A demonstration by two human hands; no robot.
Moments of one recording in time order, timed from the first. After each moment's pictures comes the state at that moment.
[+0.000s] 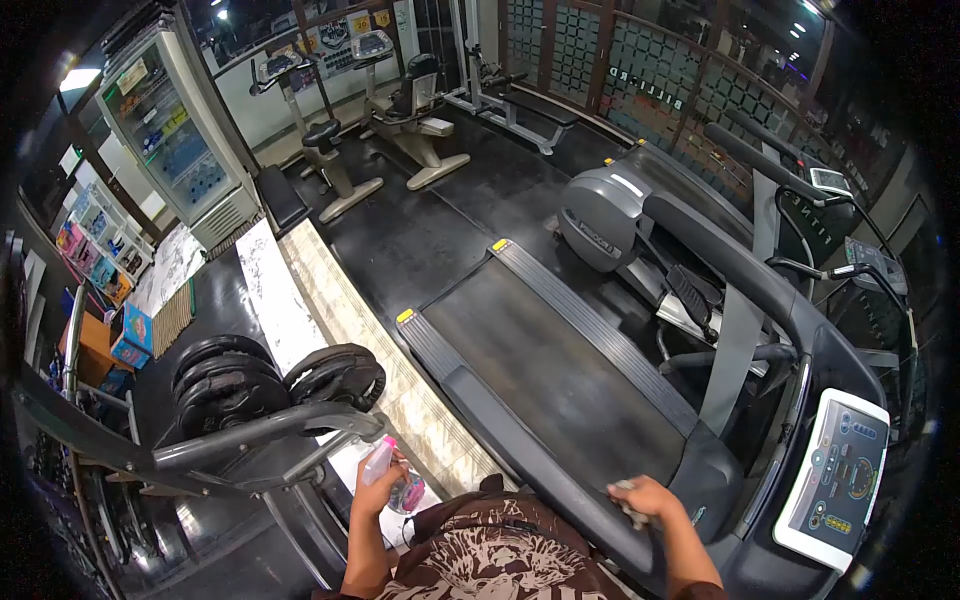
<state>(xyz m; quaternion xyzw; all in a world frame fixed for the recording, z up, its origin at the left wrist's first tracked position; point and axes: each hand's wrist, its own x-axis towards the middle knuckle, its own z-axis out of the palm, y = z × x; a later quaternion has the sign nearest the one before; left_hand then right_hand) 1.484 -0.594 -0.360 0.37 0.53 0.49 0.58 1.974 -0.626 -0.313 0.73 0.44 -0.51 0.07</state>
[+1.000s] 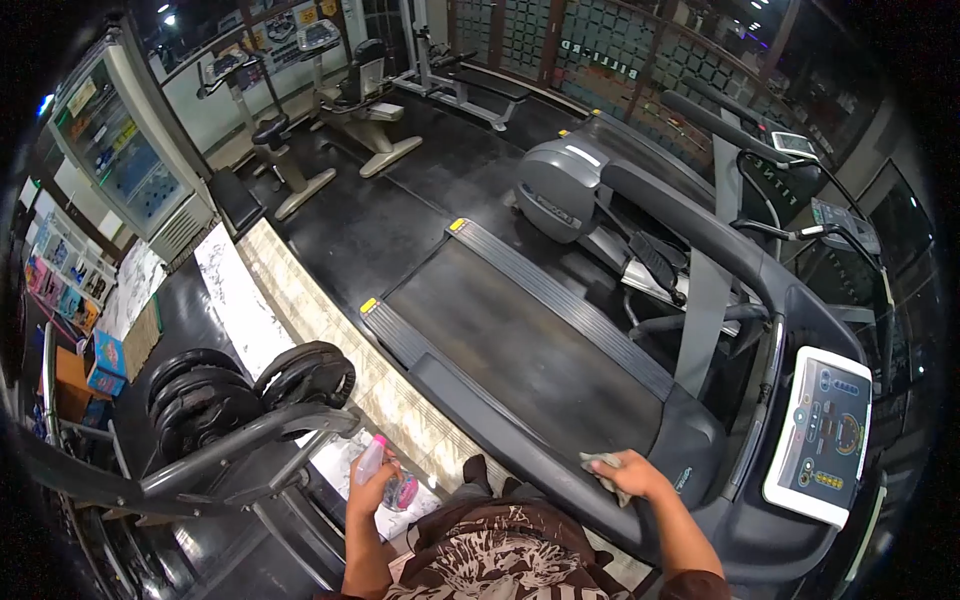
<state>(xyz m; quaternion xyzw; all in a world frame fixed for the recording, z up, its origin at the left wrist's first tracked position) 1.499 -0.593 -0.375 0.35 0.52 0.46 0.63 1.965 -0.636 -0.290 0.72 0.43 -0.54 -0.02</state>
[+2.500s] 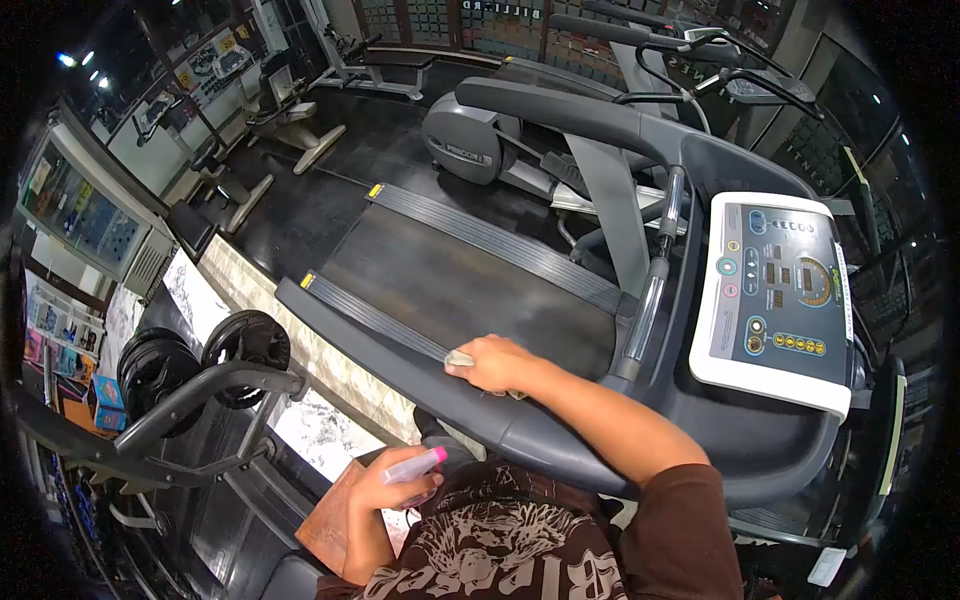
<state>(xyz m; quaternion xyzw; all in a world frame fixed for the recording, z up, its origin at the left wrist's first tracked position) 1.801 -0.819 -0.279 0.61 0.37 0.14 0.69 2.065 -0.728 -0.277 0.60 0.68 -0.42 -0.04</state>
